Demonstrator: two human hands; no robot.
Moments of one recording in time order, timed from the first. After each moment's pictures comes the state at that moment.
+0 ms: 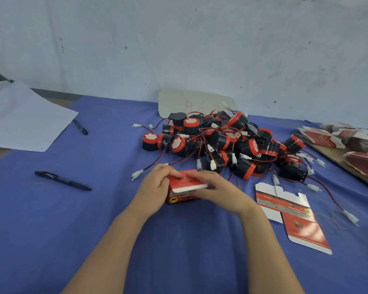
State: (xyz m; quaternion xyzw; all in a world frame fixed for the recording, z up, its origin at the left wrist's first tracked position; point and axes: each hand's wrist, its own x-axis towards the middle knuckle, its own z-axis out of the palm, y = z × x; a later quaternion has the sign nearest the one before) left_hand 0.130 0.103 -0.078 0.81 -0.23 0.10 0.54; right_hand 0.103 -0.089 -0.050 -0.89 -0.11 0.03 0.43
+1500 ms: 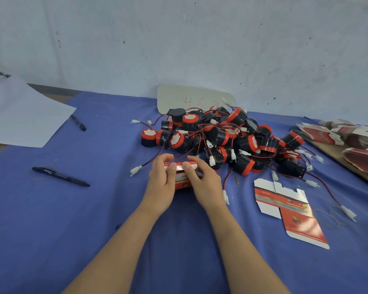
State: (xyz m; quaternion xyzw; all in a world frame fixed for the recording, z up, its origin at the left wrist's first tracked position) left_hand 0.119 0.078 -0.080 0.77 -0.14 0.11 0.61; right_hand 0.113 -0.046 -0.077 -0.80 0.00 -0.19 0.57
